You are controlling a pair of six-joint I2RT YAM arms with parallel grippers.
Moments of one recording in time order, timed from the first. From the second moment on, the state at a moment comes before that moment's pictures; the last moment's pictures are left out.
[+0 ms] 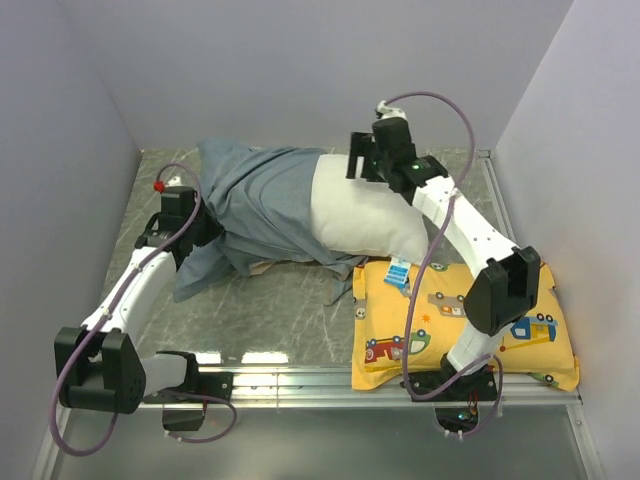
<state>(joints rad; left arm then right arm) -0.10 1.23 0.89 -0.35 0.00 -0.69 0.41 1.69 1.62 -0.52 0.21 0.36</state>
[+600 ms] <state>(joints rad) -0.15 1.18 1.10 -0.41 -0.07 -0.65 0.48 1.97 1.66 -0.36 0.13 0.40</state>
